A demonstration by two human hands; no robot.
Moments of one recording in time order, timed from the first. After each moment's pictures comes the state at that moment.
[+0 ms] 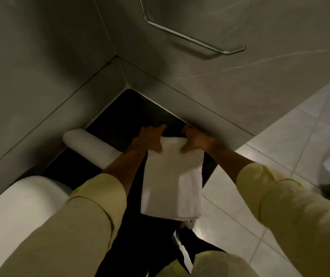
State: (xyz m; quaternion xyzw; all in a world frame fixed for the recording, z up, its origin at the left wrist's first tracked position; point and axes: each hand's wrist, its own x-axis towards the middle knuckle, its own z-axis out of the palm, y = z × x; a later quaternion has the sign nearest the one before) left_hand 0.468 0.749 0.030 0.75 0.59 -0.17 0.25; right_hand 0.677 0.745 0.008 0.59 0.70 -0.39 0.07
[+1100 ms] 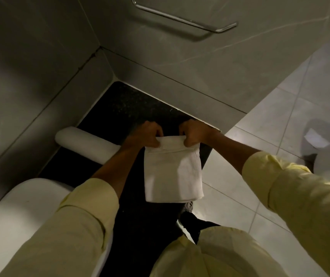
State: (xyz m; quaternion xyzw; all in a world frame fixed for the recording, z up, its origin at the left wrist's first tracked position) left_hand 0.455 0.722 0.039 0.78 0.53 -0.09 0.31; right_hand 0.676 0.706 0.045 0.54 0.77 -0.32 0.12
